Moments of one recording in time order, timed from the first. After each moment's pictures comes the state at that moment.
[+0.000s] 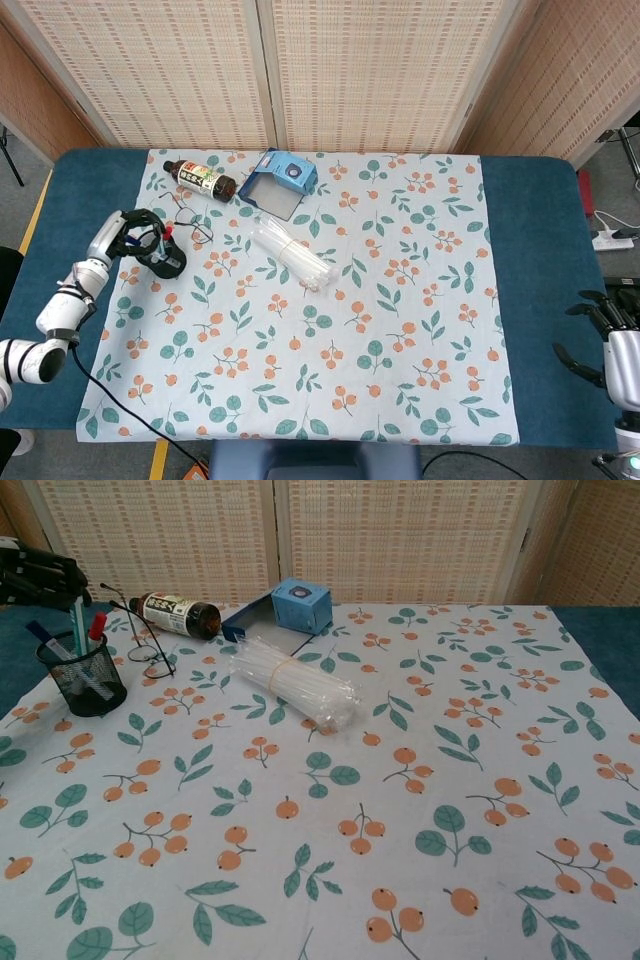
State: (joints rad) left arm -0.68 -1.31 -0.40 -1.09 1.33 0.52 -1.06; right arm -0.01 -1.09 0.11 -1.72 -1.52 1.63 -0.05
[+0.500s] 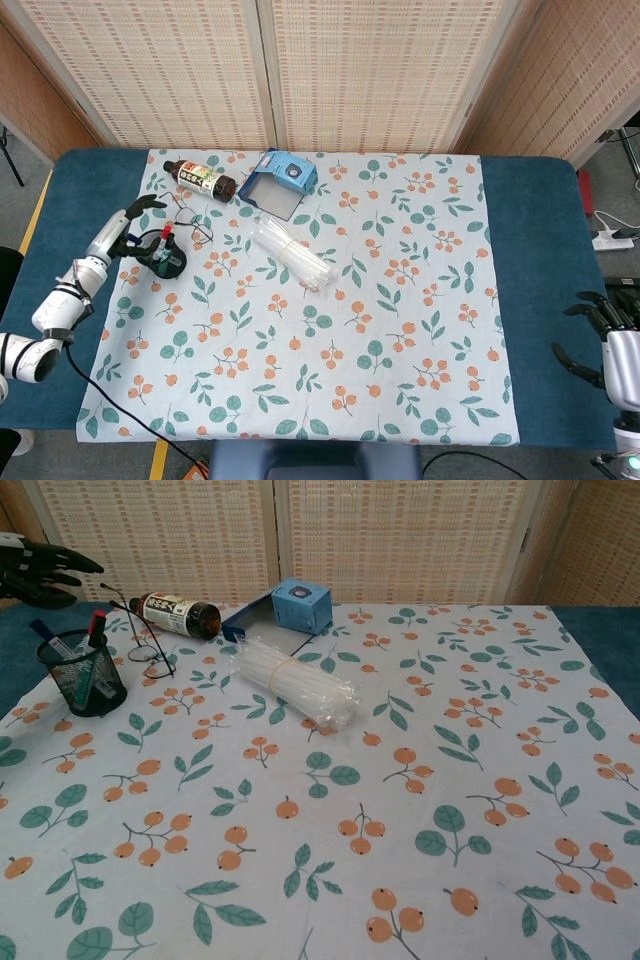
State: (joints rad) left arm -0.72 -1.28 -0.30 -1.05 1.42 0.58 -1.09; right arm -0.01 -1.09 0.11 -1.72 -1.52 1.63 -0.04
